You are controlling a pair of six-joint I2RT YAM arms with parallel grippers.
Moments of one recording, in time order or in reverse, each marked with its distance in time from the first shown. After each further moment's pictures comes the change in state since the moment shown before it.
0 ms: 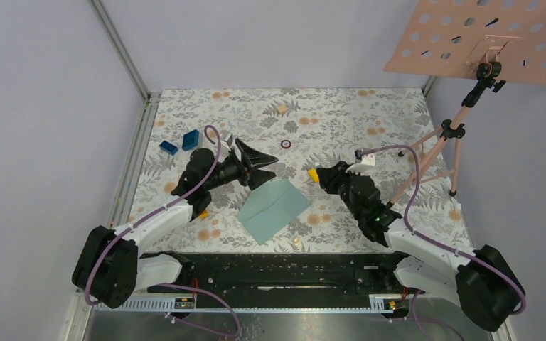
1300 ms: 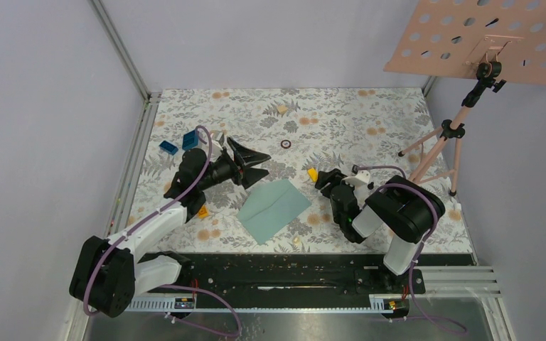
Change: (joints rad) left arm 0.069 -0.064 -0.014 -0.056 0.006 0.012; right arm -0.005 0.787 -0.144 0.811 0.409 0.092
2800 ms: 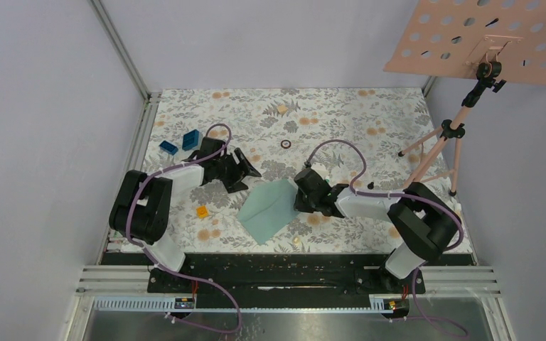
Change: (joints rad) left arm 0.132 0.514 0.270 -0.547 -0.157 0.618; right arm 0.156 -0.182 0.458 -1.299 -0.489 0.081
